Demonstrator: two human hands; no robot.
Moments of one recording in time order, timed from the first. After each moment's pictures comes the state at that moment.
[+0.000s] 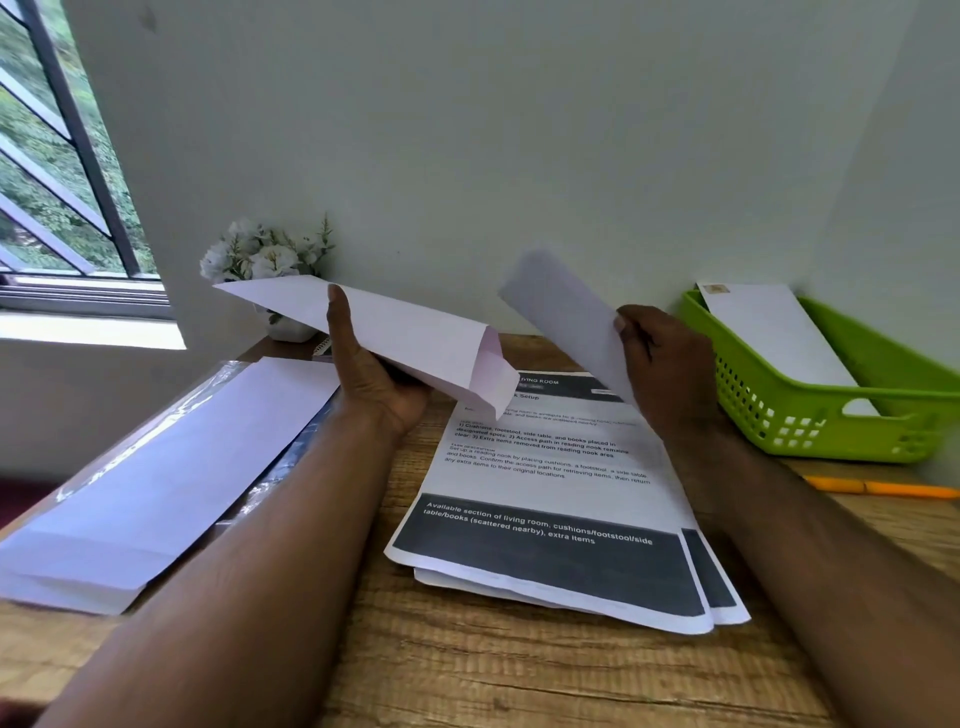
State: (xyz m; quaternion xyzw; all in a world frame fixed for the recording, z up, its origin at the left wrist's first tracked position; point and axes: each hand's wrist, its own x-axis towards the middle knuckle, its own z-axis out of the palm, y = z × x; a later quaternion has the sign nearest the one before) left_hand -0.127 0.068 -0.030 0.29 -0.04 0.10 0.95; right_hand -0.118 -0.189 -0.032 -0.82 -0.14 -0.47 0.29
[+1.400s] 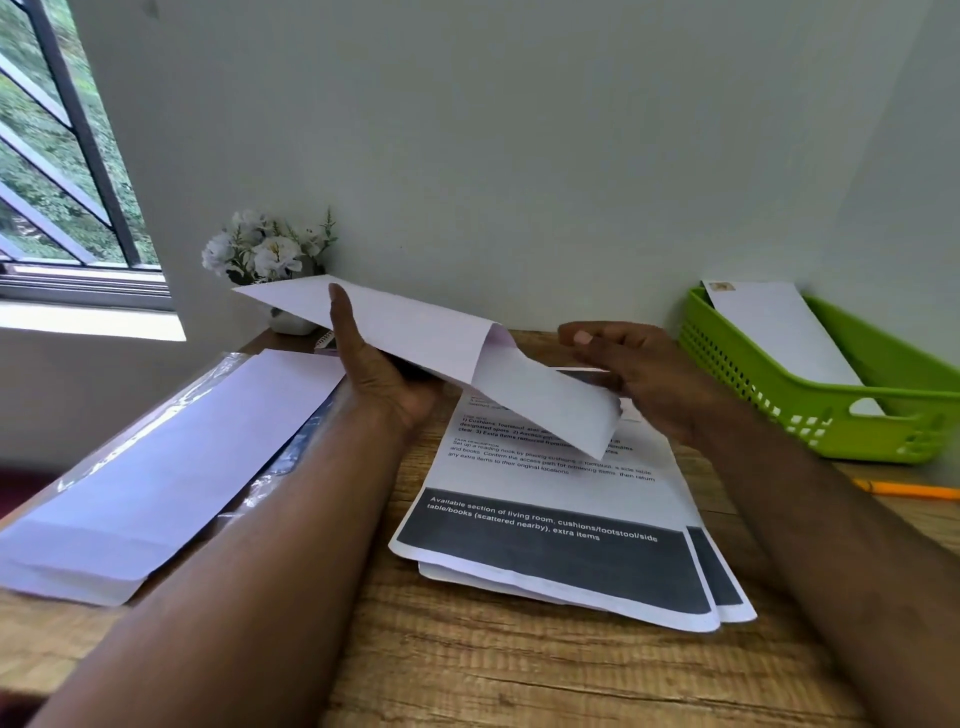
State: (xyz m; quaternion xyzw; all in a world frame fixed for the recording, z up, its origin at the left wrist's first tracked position) left_hand -0.125 0.062 -0.033 0.25 -0.04 0.07 0.97; right_hand -0.142 -0.169 -0.009 -0.74 -0.14 0.01 0.66
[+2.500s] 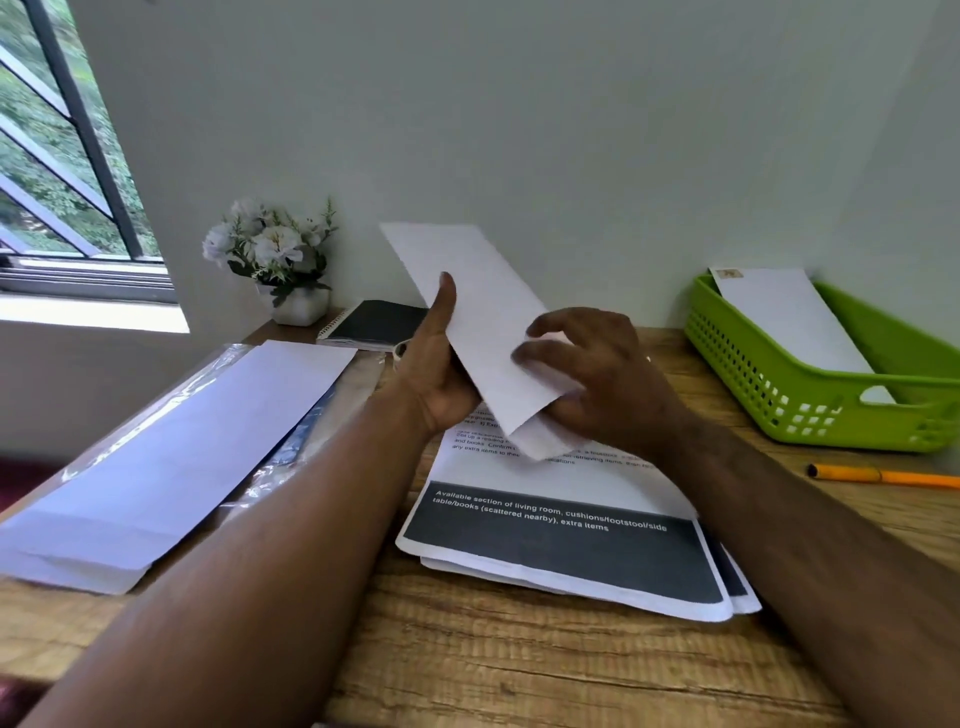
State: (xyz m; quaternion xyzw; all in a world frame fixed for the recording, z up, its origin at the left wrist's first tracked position) left_hand -0.122 0.043 -0.035 0.39 -0.11 -0.16 0.90; right_hand -0.149 -0.146 -0.028 -0.81 -0.40 -0.41 0.10
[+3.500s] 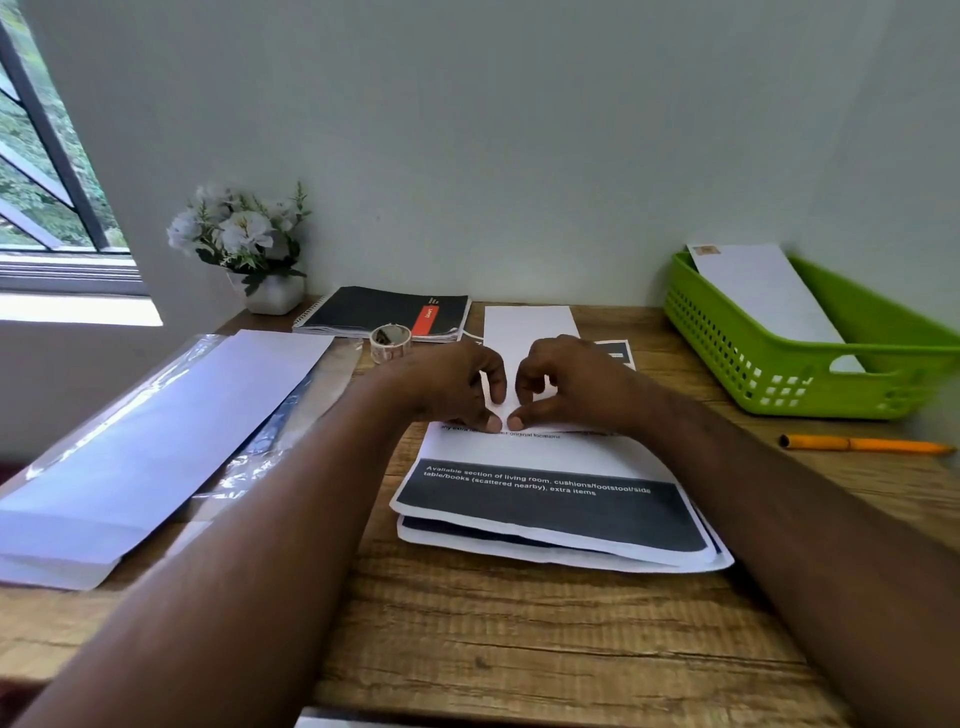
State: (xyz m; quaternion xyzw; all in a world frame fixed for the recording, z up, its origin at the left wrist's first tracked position) left_hand -0.152 0.032 -0.017 0.95 -0.18 -0.12 0.24; right_hand -0.141 -0.153 -0.035 -0.93 -0.33 -0.08 0.15
